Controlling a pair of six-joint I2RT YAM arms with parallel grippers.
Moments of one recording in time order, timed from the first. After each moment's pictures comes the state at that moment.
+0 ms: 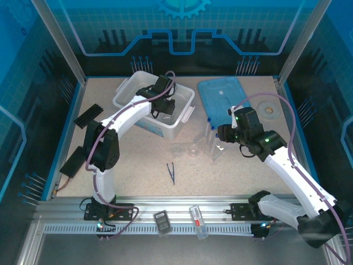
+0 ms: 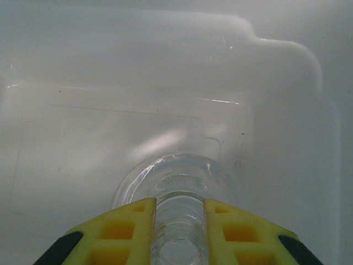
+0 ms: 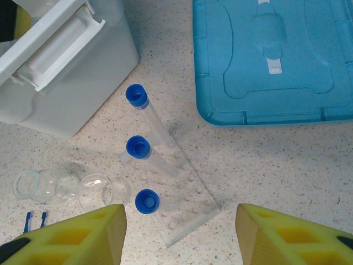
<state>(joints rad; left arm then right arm) -0.45 1.96 1.69 -0.71 -0.10 -0.13 0.45 1.03 1.01 -0.77 0.10 0.29</state>
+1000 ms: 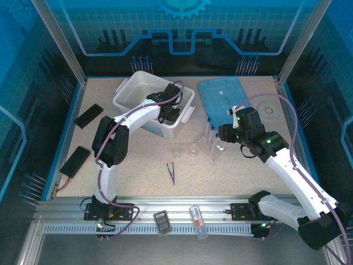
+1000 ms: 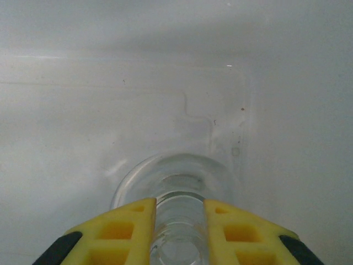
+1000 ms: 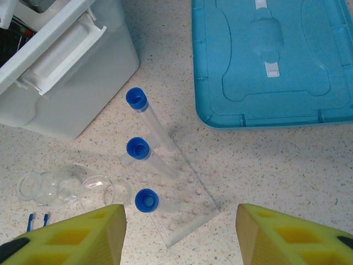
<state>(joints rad) -0.50 2.07 1.68 -0.70 -0.11 -0.13 0.44 1.01 1.01 -0.77 0.10 0.29</state>
